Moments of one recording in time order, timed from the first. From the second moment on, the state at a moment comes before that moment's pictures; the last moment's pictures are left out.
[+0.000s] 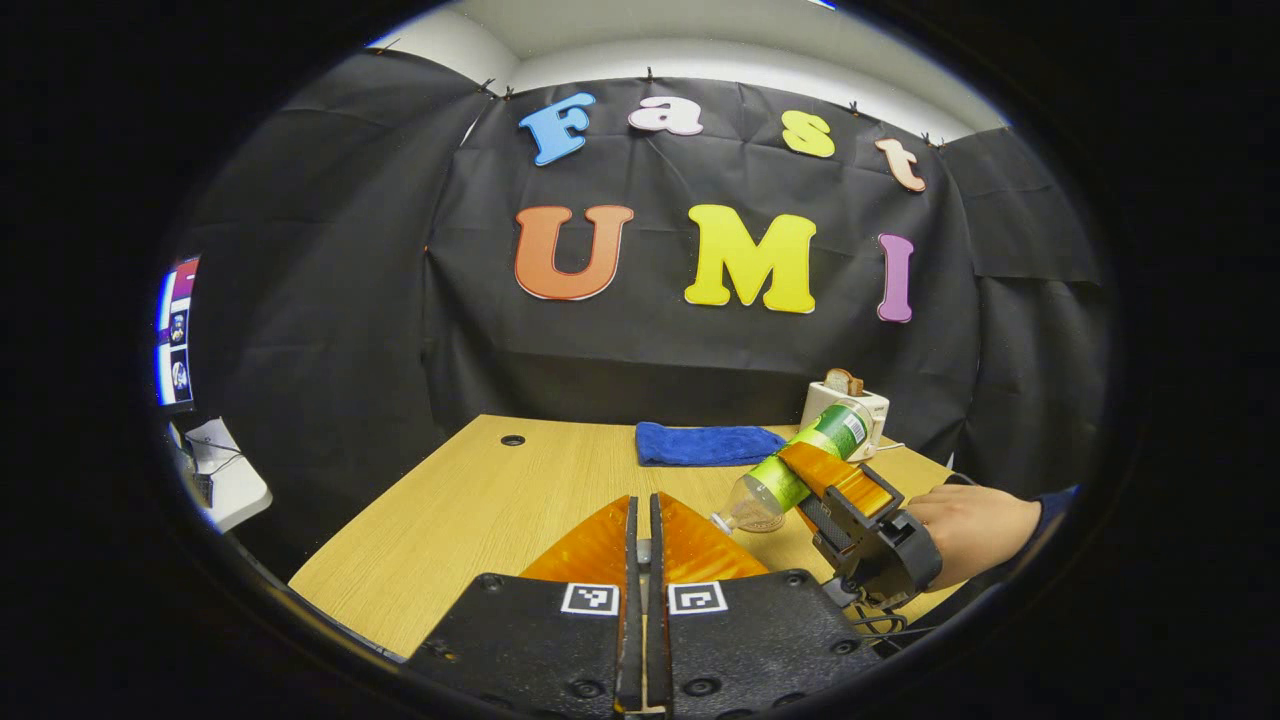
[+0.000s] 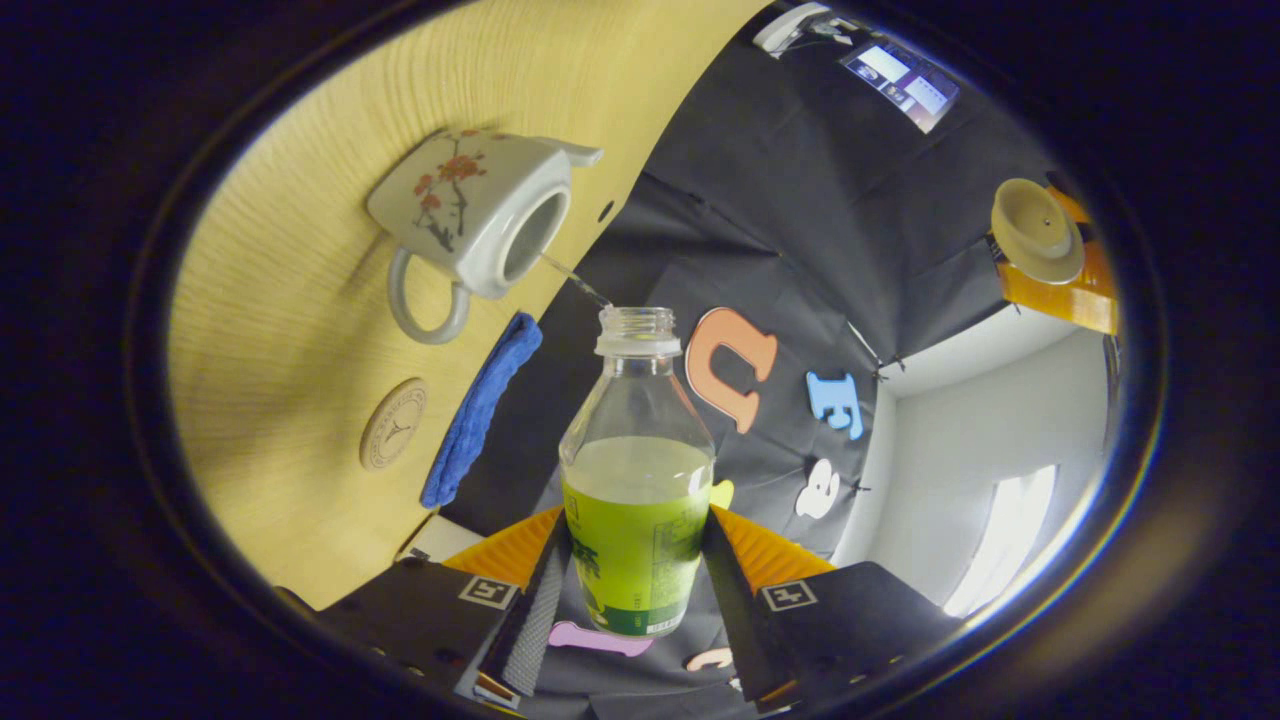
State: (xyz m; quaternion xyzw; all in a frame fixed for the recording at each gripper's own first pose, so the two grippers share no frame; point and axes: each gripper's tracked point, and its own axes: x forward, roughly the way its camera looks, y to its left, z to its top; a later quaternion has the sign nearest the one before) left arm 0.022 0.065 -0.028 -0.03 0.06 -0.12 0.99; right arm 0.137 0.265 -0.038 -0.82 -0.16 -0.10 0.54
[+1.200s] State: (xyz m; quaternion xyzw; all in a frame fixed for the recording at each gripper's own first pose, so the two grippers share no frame) left arm 0.027 0.066 -0.035 -0.03 0.07 -0.12 0.99; right arm 0.132 0.275 -0.036 -0.84 -0.19 -0.11 0.49
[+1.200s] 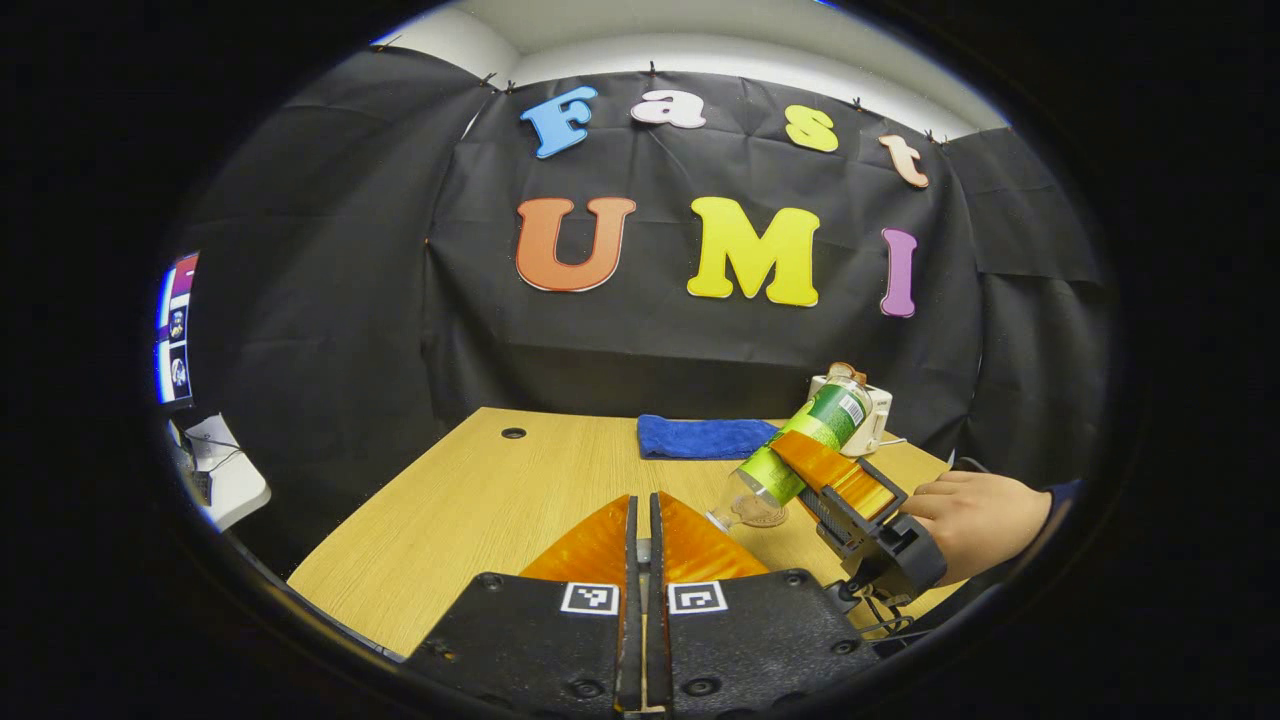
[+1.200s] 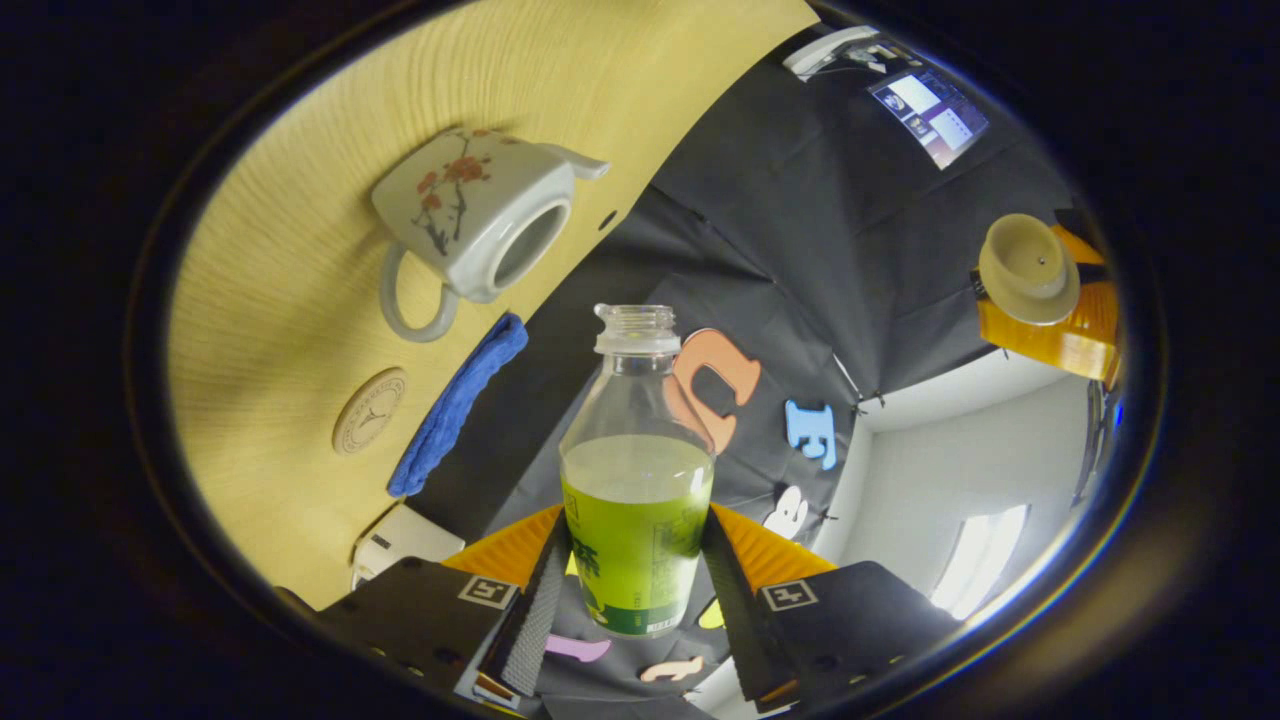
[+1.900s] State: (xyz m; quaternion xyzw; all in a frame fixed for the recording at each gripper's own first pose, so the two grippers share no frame) left arm 0.024 0.067 -0.034 -0.03 0.06 -0.12 0.99; right arm 0.133 0.267 -0.068 -0.79 -0.15 -0.07 0.59
